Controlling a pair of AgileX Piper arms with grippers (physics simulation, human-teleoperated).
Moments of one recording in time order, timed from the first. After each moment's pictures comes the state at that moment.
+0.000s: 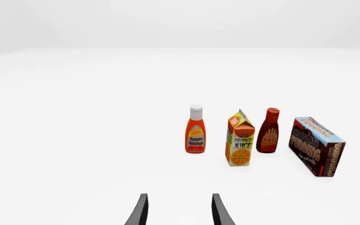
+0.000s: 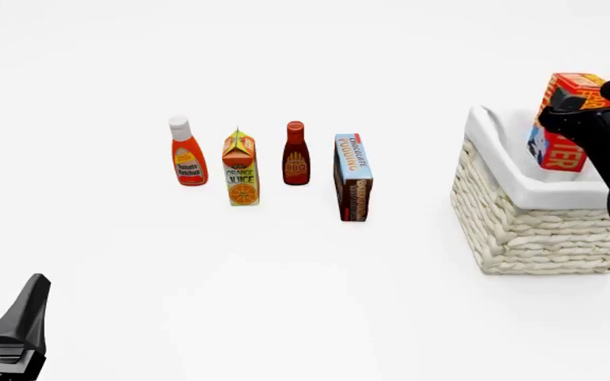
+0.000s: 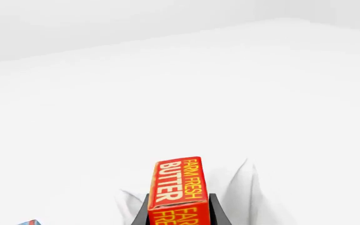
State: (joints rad) left arm 0.00 0.00 0.00 0.00 0.00; right arm -0.20 1.51 -0.83 -0.58 0.11
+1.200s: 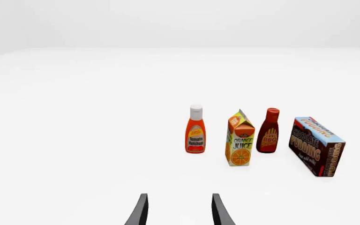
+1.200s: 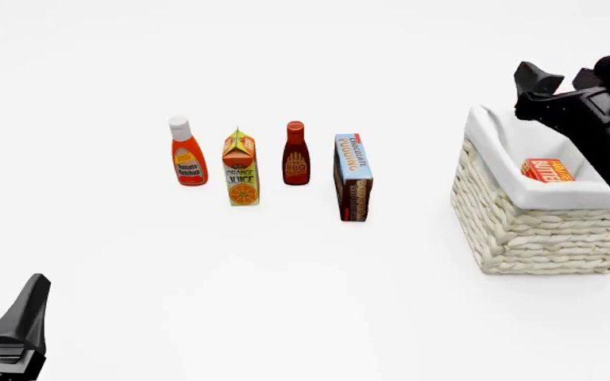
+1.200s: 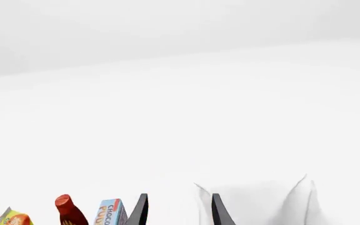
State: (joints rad) left arm 0.00 0.00 0.00 0.00 0.00; right arm 0.01 1.21 -0.75 -0.43 0.11
